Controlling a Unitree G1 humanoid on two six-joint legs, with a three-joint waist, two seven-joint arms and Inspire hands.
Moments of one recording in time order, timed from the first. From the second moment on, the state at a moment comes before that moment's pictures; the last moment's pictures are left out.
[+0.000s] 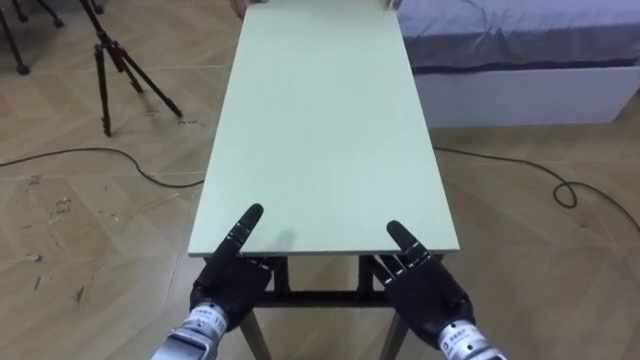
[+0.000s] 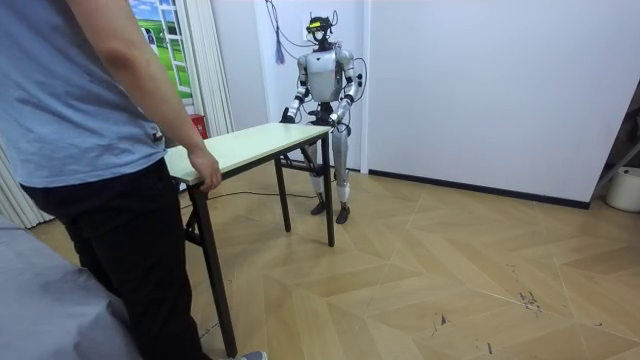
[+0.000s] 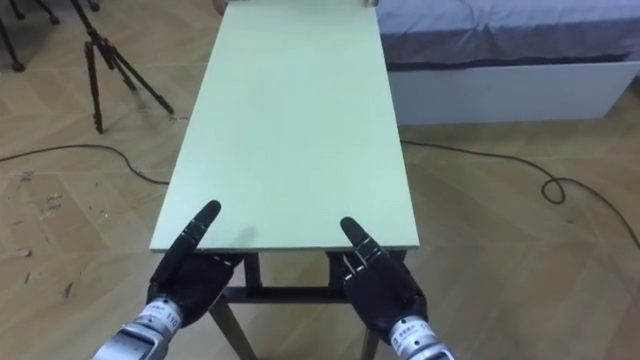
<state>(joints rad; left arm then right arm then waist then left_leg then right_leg) 0.05 0.18 -0.13 0.49 -1.54 0.15 -0.15 0.13 -0.22 0.21 0.42 1.38 0.15 0.28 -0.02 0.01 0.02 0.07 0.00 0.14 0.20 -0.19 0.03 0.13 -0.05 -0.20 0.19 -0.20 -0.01</state>
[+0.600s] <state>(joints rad) 0.05 0.15 -0.11 0.48 -1.58 0.15 -0.13 0.13 -0.18 0.19 0.37 1.53 0.14 0.18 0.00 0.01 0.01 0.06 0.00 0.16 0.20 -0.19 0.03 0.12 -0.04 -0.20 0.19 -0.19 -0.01</state>
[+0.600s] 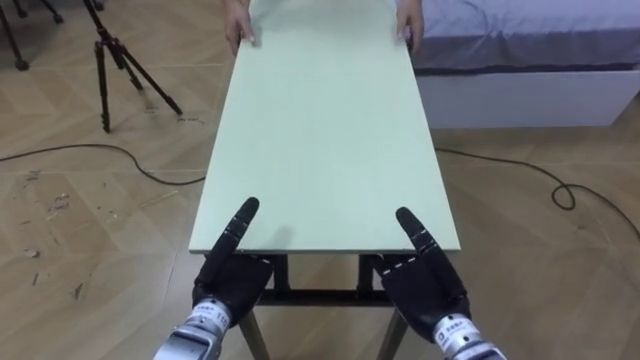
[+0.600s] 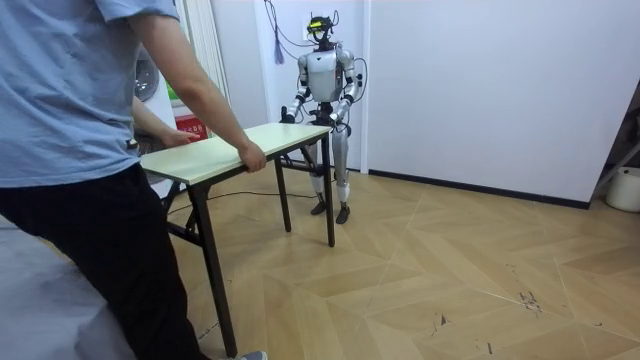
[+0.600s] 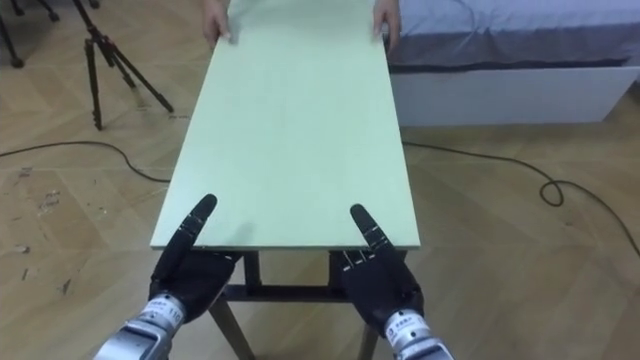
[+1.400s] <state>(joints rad) 0.09 0.10 -0.13 0.47 -1.50 0.13 -0.07 0.12 -0.16 0.18 0.37 1.52 0.11 0.01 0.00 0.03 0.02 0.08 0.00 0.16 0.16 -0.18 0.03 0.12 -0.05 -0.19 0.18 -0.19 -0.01</state>
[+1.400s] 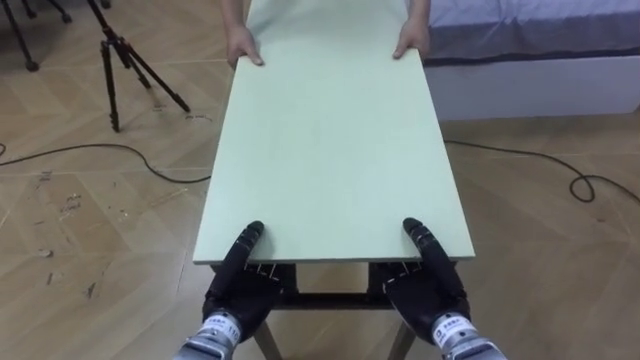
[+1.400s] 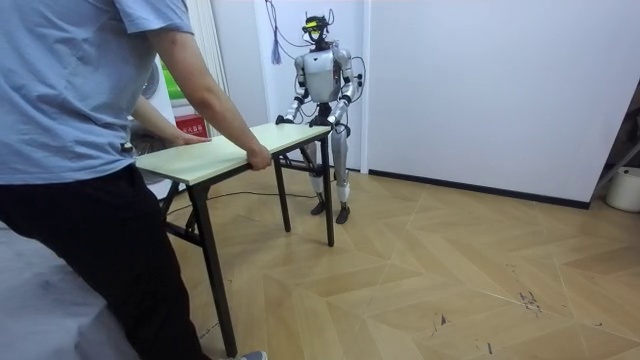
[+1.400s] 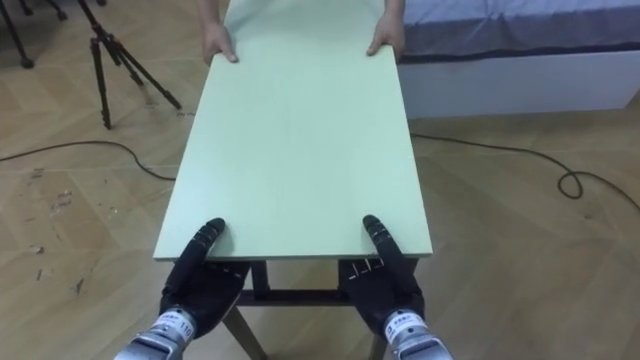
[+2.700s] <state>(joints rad) 0.25 0.07 -0.16 0.17 -1.40 0.03 -0.07 0.22 -0.15 0.22 0.12 1.45 0.02 0.02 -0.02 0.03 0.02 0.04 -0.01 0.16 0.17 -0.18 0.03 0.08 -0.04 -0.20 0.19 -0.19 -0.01</state>
